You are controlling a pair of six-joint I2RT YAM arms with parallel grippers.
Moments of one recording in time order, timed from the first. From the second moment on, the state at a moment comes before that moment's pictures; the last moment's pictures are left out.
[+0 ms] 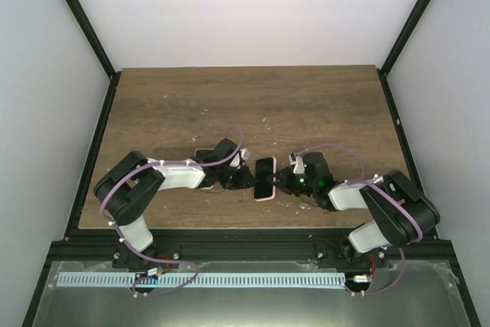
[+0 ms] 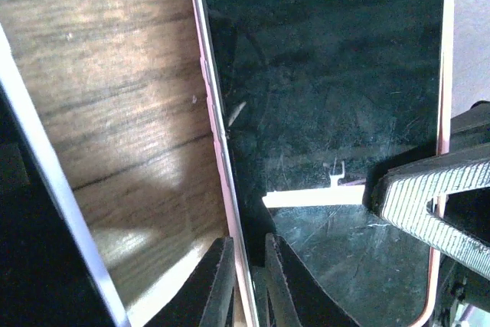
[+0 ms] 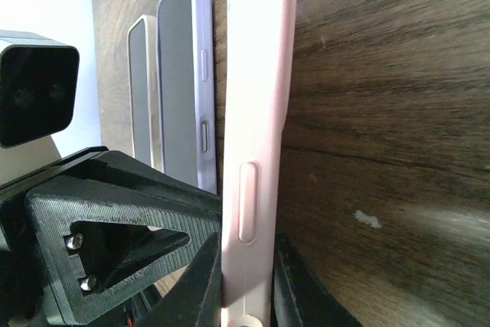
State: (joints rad) left arm -0.77 1.73 0.79 0.04 0.45 -0.78; right arm 0.51 1.45 0.29 0.54 -0.55 0.99
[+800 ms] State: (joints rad) left arm -0.76 0.94 0.73 -0.02 0.46 -0.82; right arm 0.51 0.89 0.32 0.53 -0.79 0.90
